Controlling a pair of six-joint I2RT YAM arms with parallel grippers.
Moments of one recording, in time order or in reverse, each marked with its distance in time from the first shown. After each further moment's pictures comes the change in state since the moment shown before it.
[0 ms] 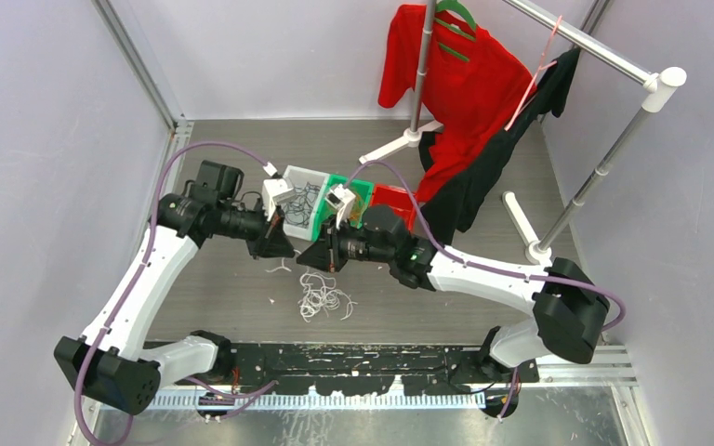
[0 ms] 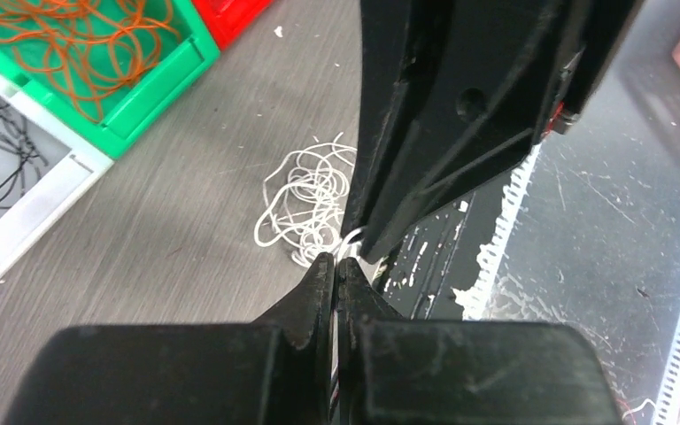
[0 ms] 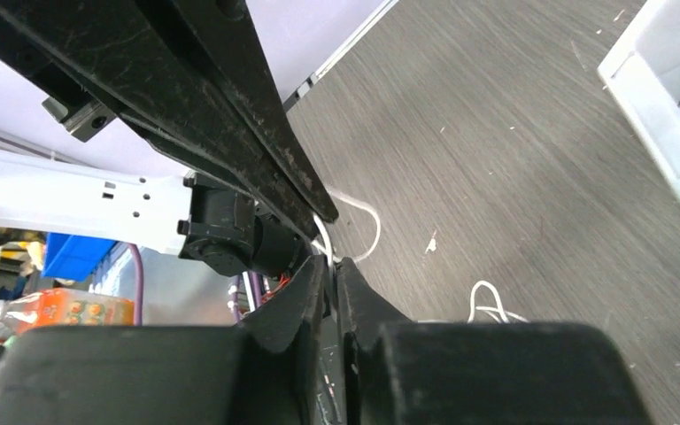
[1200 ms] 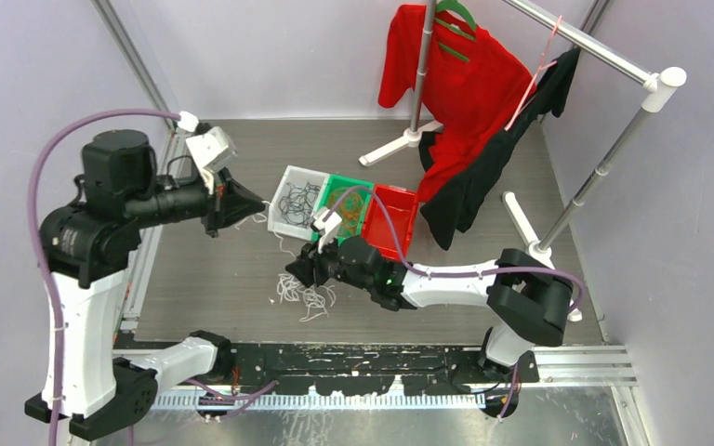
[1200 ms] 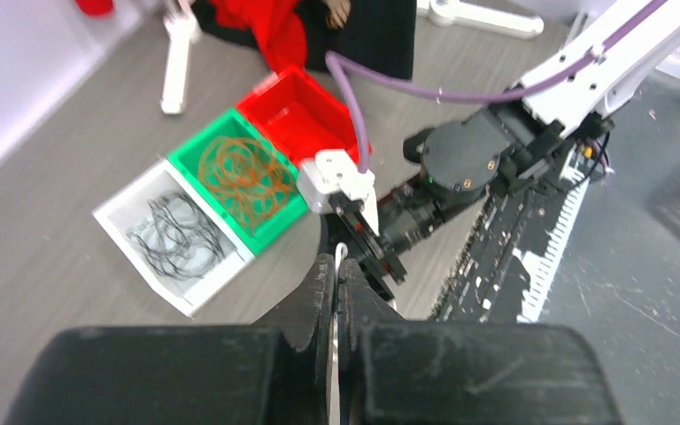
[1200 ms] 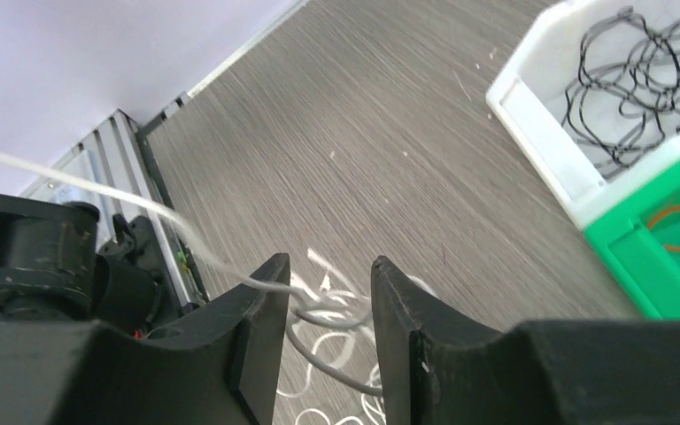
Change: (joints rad) left arm 0.000 -0.050 0.634 -0.182 -0.120 -0.151; right arm 0.151 0.175 -0.063 0.251 0.398 -0.208
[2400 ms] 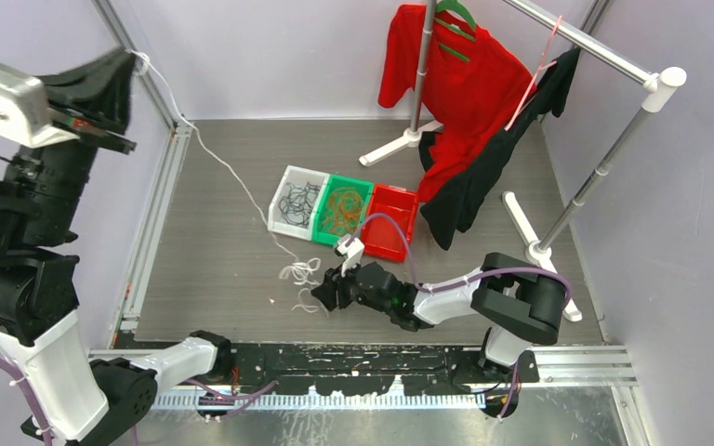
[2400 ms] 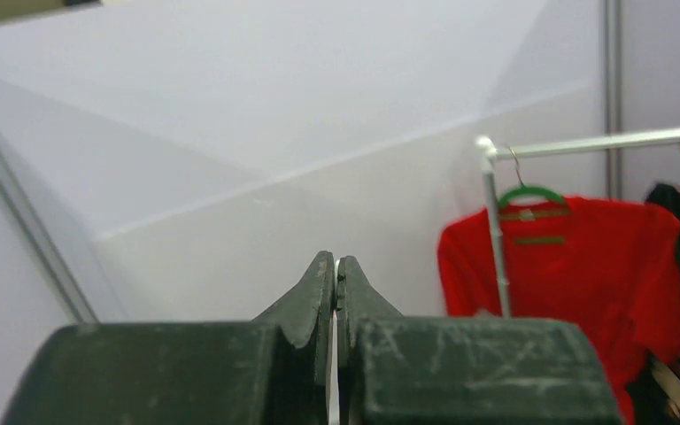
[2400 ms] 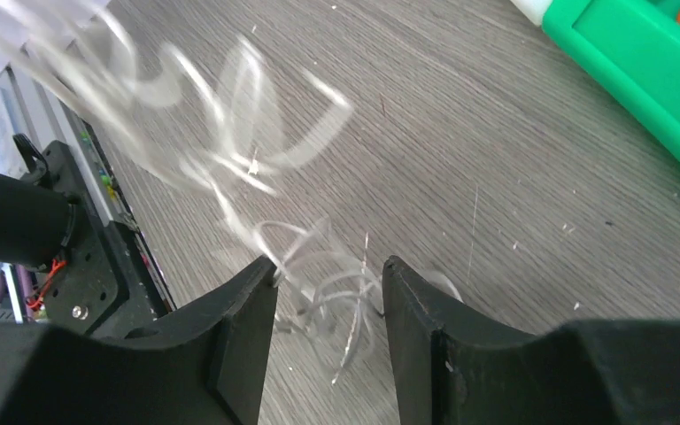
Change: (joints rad) left arm 0.000 0.020 0.354 0.616 -0.543 -0.061; right arm 0.017 0.031 -0.290 0.201 0.068 0.084
